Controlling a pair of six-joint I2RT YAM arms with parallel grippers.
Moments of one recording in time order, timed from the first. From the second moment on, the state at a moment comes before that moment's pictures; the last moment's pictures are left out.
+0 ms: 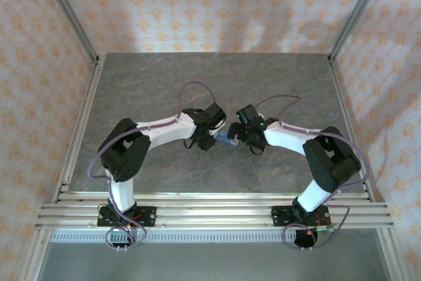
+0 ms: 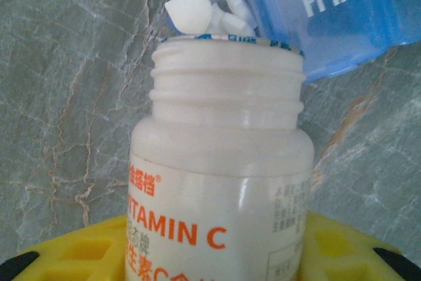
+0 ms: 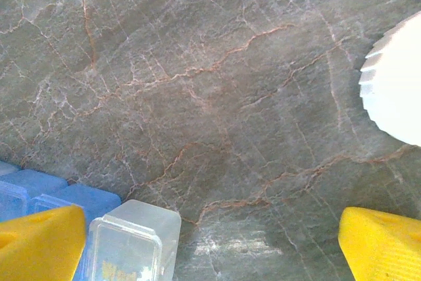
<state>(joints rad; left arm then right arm) -0.73 1.85 1.24 -0.71 -0.15 0.00 0.58 1.65 0.86 -0.37 0.06 0.83</state>
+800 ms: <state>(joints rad) -0.73 1.53 0.89 -0.24 -0.13 -0.02 0.58 1.65 0.89 -0.40 0.06 0.84</state>
